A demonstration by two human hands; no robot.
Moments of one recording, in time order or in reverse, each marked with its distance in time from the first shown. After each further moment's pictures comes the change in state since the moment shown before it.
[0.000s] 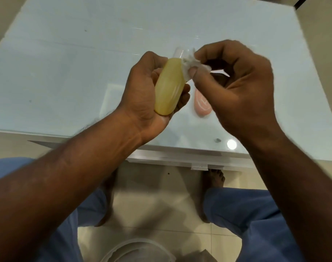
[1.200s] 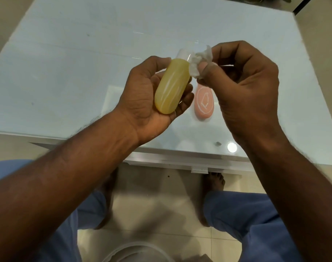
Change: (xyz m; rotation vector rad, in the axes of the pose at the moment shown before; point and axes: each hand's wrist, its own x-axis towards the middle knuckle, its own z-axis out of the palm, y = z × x) left_hand -0.006 0.007 0.002 -0.083 -0.070 -0.112; right_hand 0.002 -0.003 -0.001 0.125 0.094 0.176
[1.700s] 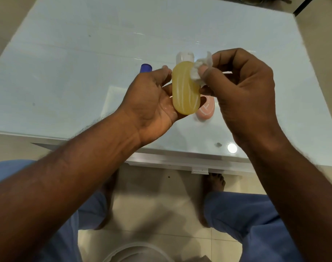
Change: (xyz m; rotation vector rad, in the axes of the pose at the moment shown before) left_hand 0.002 -0.003 -0.002 -0.053 -0.040 -0.056; right_hand -0.001 0.002 -0.001 -0.004 -0.015 0.122
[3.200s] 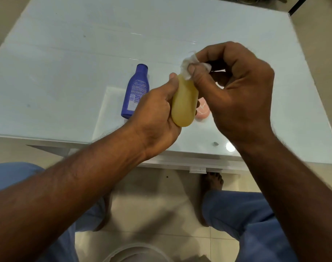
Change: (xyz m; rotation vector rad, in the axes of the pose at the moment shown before) left_hand -0.011 -0.027 0.017 0.154 0.097 0.146; right_hand 0.000 -0.001 0.003 -0.185 0.054 -0.345
